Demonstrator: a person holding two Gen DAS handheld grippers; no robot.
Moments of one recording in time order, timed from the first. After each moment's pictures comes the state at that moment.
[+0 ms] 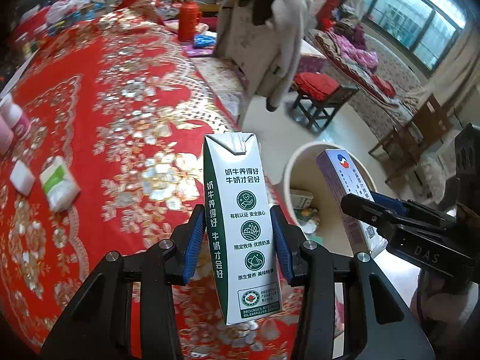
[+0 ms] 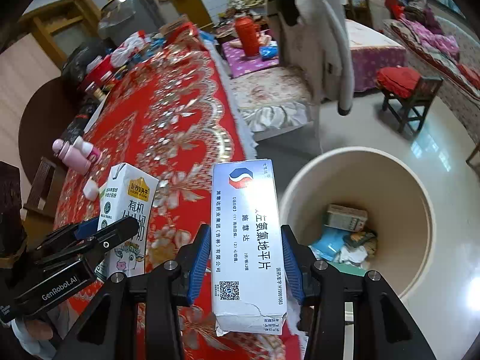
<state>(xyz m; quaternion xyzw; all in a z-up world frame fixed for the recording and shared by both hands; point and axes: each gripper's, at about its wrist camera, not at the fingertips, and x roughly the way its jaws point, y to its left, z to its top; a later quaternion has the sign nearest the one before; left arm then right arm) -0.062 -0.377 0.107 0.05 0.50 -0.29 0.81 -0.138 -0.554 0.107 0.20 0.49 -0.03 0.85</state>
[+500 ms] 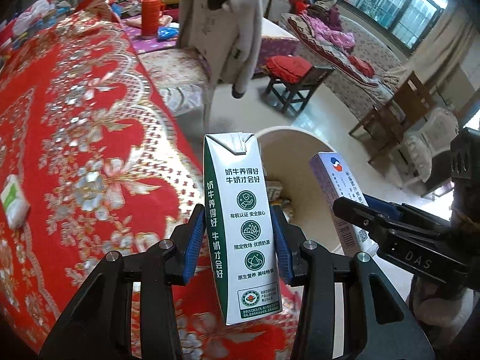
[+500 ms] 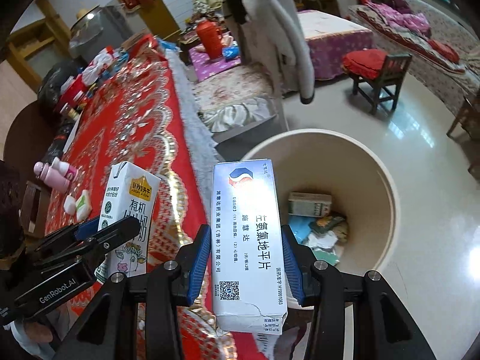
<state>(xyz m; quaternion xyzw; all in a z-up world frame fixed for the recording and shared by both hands) -0.076 -0.449 0.092 0.07 0.52 -0.34 0.78 -0.174 -0.614 0.093 0.23 0.49 -0.09 0.83</state>
